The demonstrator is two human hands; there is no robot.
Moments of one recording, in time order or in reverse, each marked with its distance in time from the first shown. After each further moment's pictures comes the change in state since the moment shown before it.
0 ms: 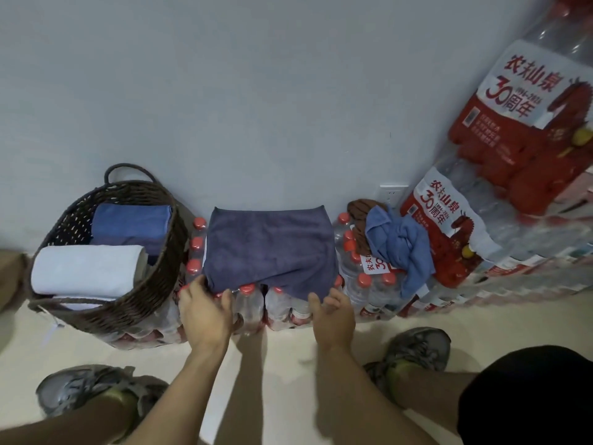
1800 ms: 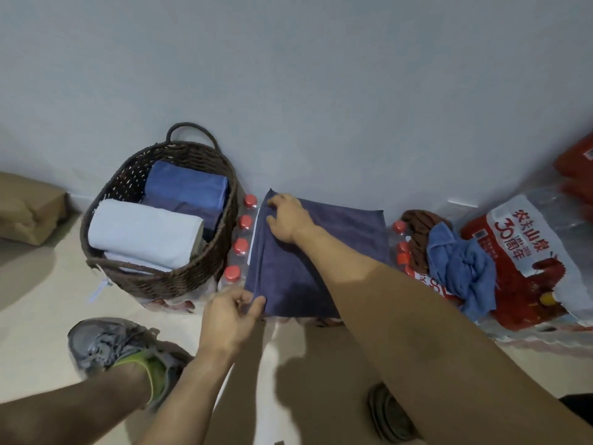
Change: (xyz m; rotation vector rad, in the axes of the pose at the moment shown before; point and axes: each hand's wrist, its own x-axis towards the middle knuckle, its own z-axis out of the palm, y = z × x) left_hand 0.010 -0.045 -0.040 -0.150 -0.215 0.081; right_hand 0.079 -0.119 0.208 -0.942 -0.745 -0.592
